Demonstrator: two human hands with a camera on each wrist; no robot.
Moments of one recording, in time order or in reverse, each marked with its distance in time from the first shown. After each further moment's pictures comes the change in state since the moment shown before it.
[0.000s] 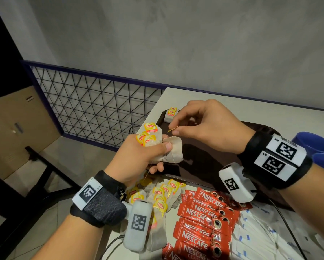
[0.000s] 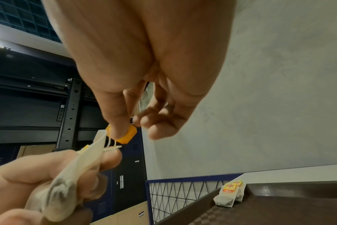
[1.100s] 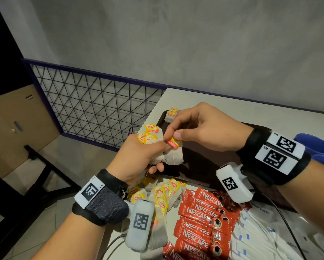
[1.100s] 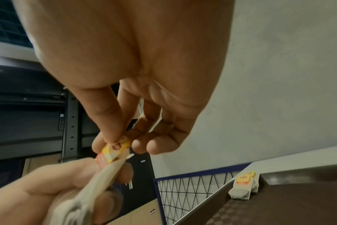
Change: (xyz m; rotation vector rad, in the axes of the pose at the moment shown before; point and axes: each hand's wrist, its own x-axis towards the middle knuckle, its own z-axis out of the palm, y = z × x) left_hand -0.003 0.007 0.003 0.006 0.057 -0.080; right_hand 0.007 -0.004 0.000 0.122 -0.246 -0.025
